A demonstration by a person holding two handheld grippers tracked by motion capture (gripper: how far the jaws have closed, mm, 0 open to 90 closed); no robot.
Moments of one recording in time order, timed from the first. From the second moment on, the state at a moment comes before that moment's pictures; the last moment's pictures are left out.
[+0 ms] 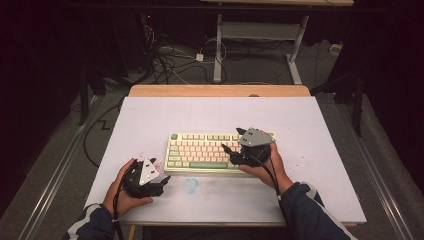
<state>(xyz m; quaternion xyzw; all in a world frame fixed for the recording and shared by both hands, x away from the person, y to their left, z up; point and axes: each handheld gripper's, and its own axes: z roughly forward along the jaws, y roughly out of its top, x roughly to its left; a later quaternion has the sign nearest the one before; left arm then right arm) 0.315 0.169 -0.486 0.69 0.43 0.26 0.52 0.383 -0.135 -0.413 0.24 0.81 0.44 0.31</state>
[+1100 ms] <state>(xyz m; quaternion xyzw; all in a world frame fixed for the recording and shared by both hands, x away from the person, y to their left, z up) 0.314 0.170 -0.476 0.70 0.43 0.22 0.53 0.318 -0.209 -0.433 0.24 0.79 0.43 0.36</state>
